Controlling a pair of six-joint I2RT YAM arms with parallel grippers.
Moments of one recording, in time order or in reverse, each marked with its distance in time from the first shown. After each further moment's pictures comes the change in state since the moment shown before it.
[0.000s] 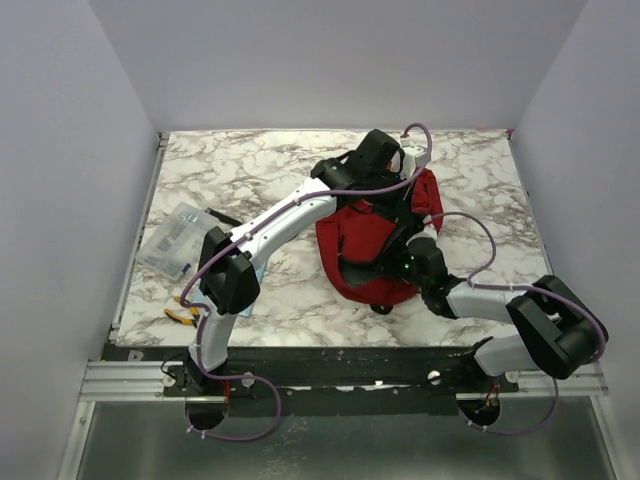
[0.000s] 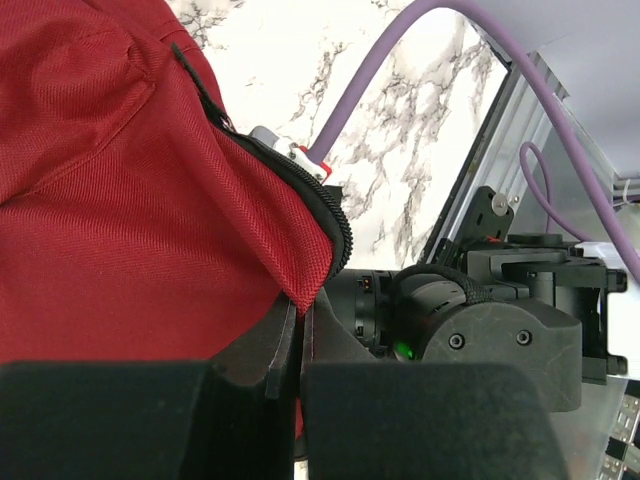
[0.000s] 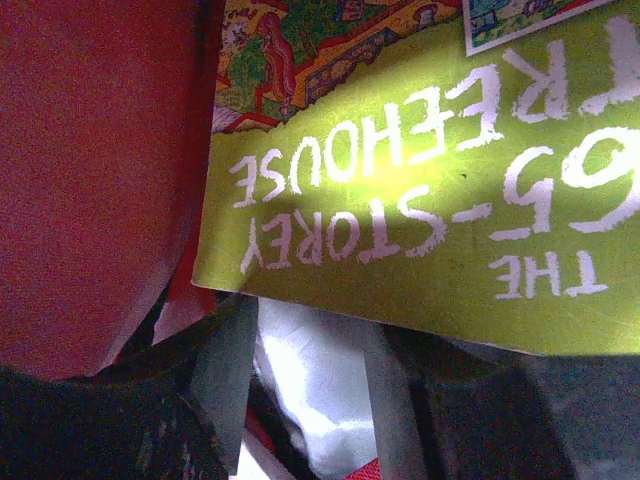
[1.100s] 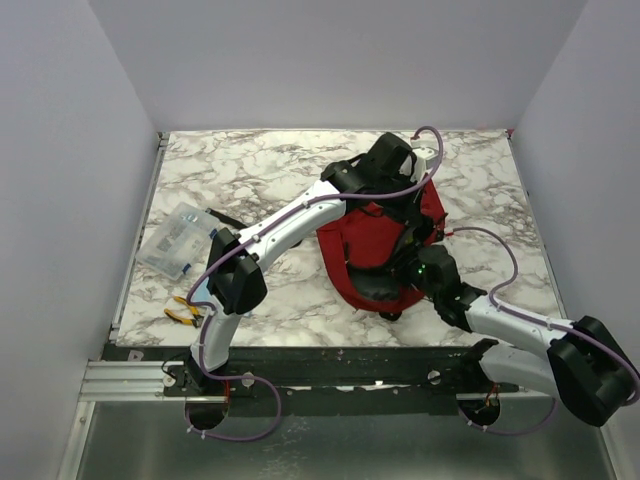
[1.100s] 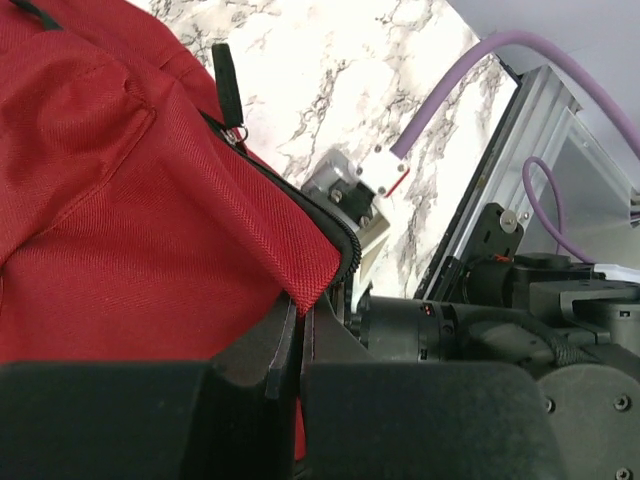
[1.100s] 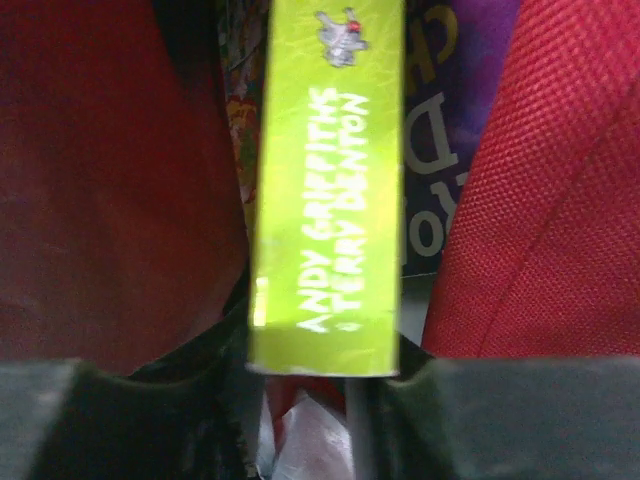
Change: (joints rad) left arm -0.034 0.049 0.076 -0.005 -0.069 -0.008; right arm 0.035 -0.269 -0.042 -0.236 0.085 0.282
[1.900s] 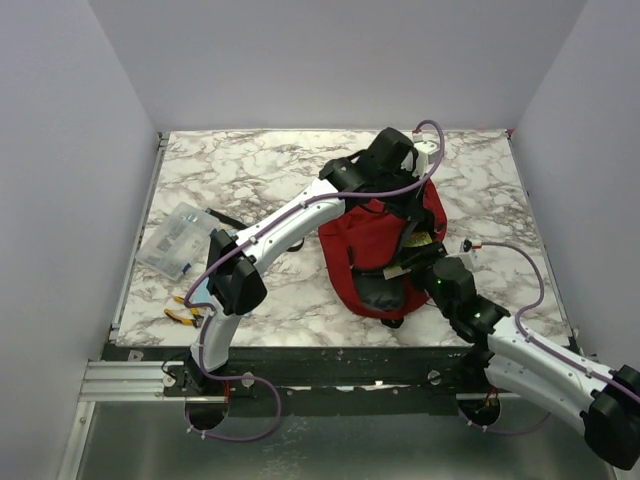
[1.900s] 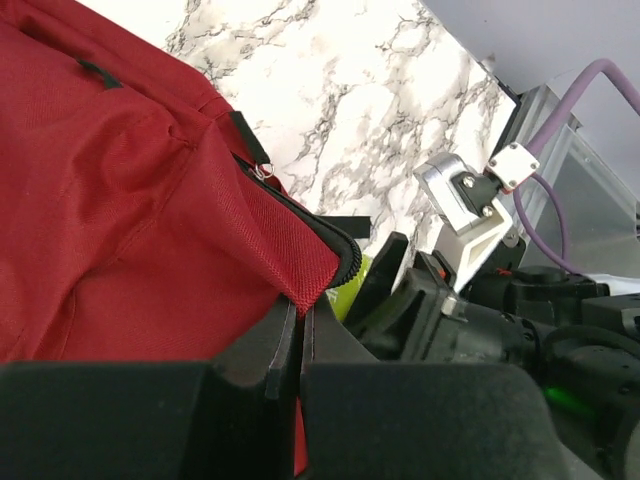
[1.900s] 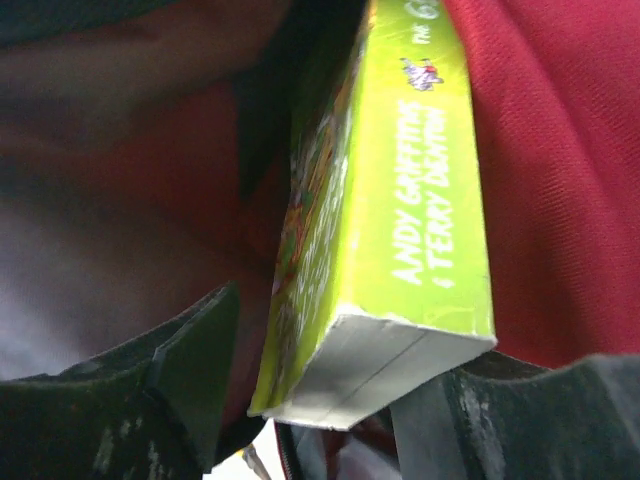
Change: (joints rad) left arm -0.008 -0.014 0.036 -0.011 -0.037 0.011; right arm 0.051 -0.293 -0.026 -0.203 0.261 0.116
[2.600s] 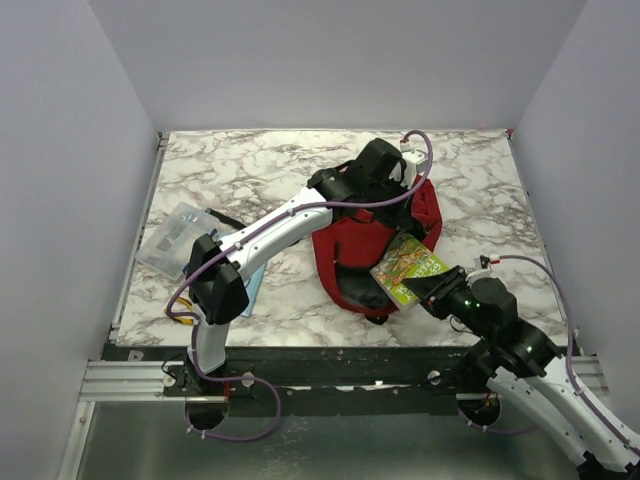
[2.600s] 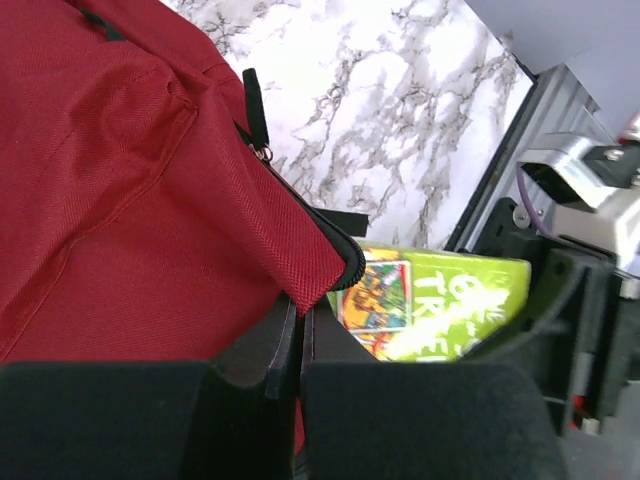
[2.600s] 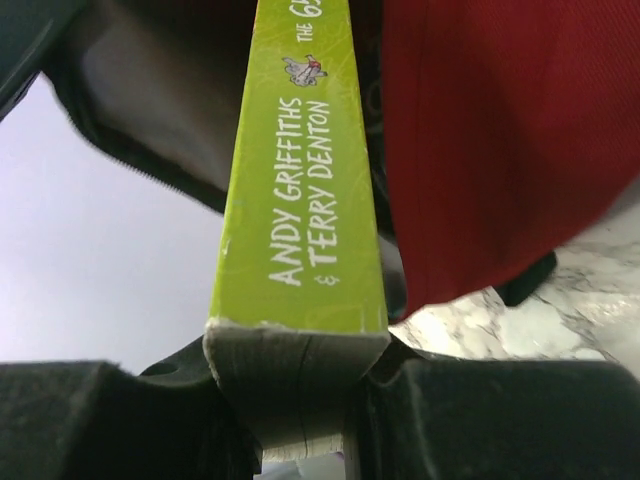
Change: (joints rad) left arm -0.001 -0.135 -0.241 0.086 -0.031 -0.013; right arm -0.002 -0.536 0.134 -0.681 -0.328 0.034
